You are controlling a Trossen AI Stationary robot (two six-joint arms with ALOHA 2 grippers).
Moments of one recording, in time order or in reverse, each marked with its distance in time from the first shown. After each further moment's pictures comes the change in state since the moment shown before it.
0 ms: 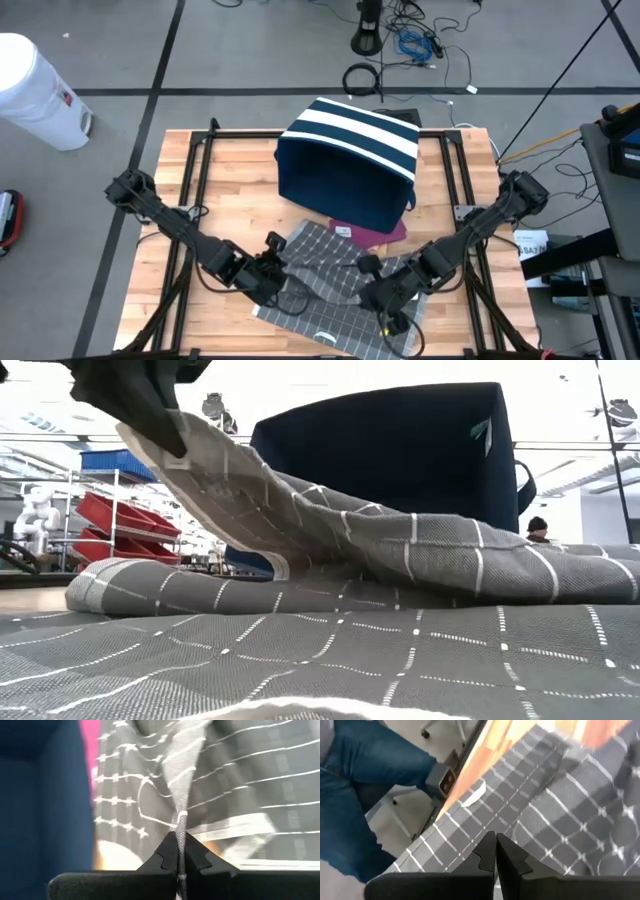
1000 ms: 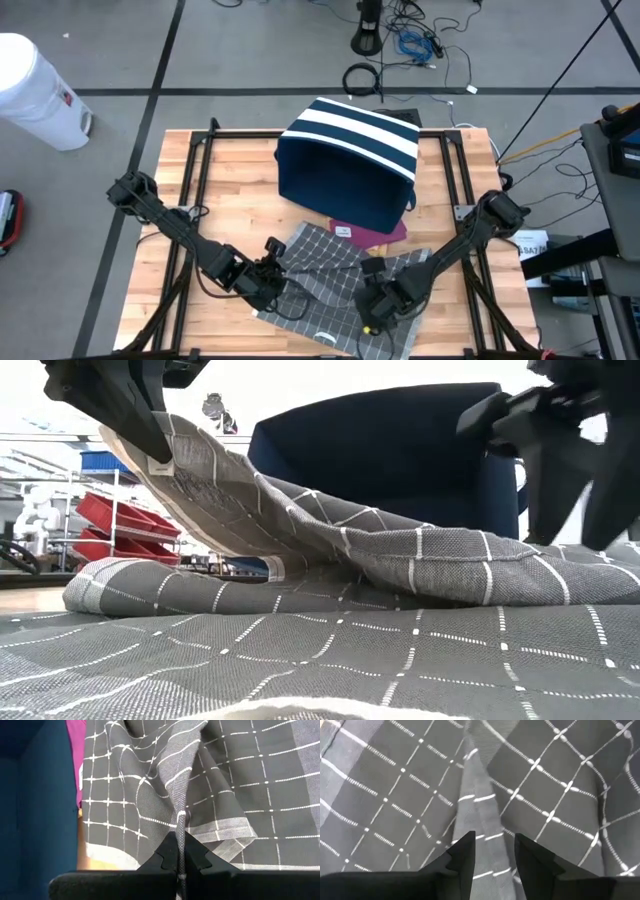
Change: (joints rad) left arm -0.023 0.021 0.000 0.012 0.032 -0.057; right arm 0.016 0.255 0.000 -0.197 0.132 0.185
